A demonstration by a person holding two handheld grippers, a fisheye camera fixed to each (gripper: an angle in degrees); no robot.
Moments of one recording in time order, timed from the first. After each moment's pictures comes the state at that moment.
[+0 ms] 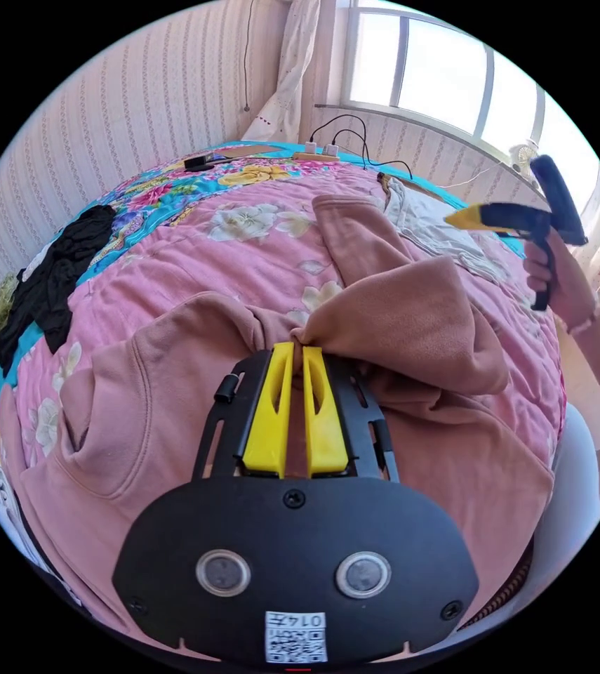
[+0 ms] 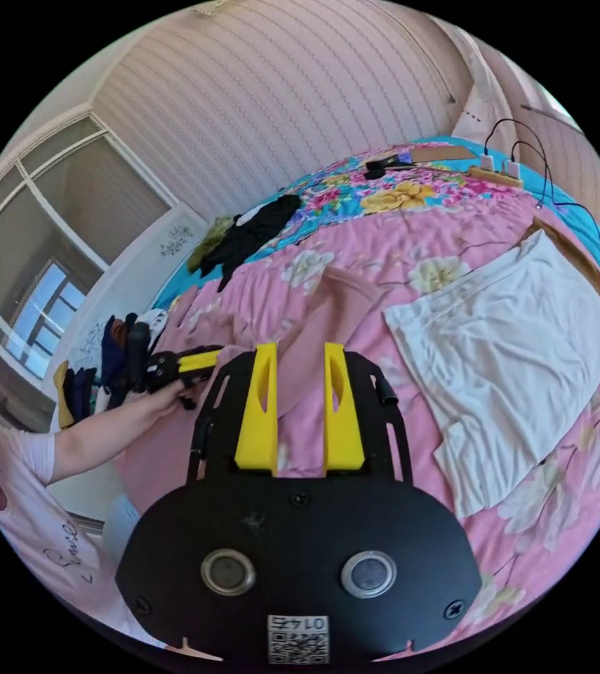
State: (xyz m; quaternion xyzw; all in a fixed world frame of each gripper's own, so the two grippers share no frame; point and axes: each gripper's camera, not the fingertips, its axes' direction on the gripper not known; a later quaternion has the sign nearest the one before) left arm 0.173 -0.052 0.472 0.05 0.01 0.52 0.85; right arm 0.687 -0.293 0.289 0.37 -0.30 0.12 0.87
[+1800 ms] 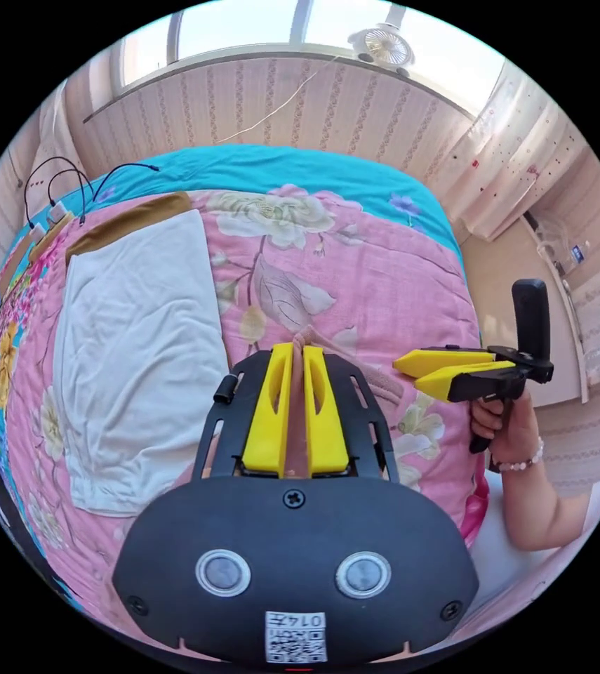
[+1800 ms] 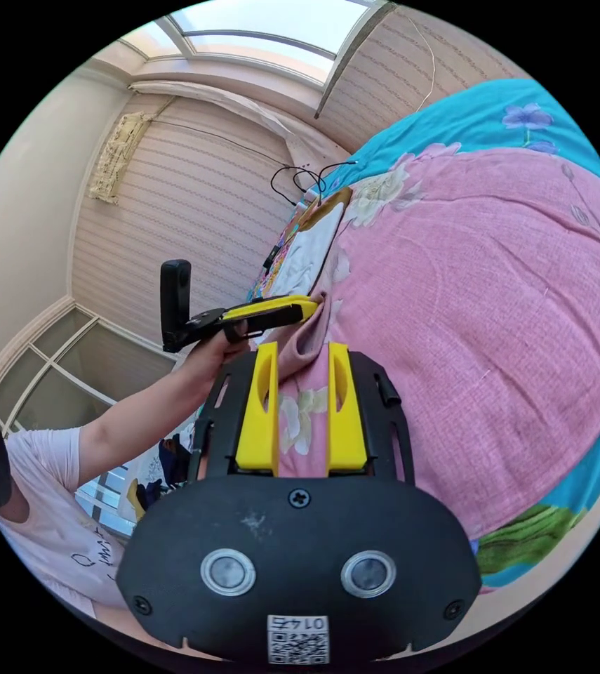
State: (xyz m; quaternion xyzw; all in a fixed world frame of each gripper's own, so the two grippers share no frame) left arm 0.751 0.152 0.634 -0.11 0.08 0.69 0.71; right arm 0.977 0.103 0.502 0.44 -0.49 0.34 0.67
